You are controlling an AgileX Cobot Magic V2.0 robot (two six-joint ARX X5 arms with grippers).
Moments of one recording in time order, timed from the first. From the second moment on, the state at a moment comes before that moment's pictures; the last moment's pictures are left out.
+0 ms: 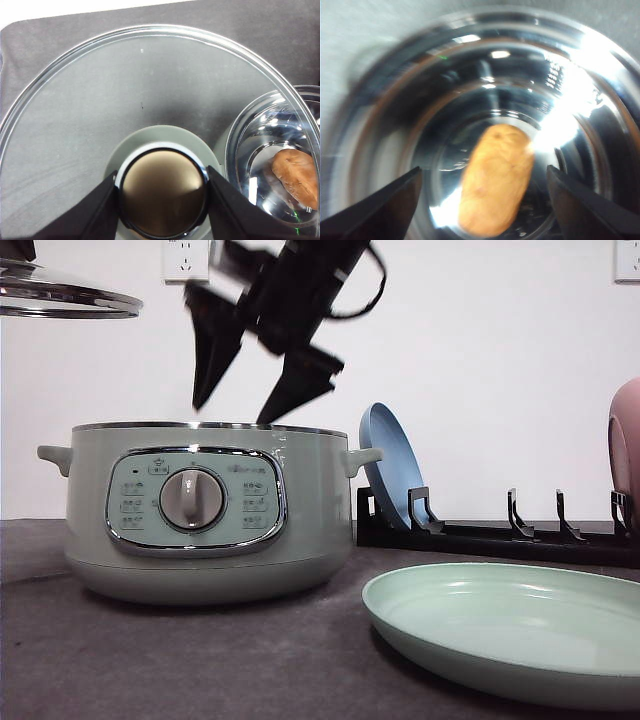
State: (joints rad) left_arx -0.04 1.38 1.67 -1.01 -0.01 0.09; right_arx 0.71 2.05 1.88 -0.69 -0.18 0.06
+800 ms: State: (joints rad) left_arx -0.04 1.38 1.67 -1.01 -0.01 0.09; right_arx 0.74 2.16 1.88 -0.66 -0.13 0.06
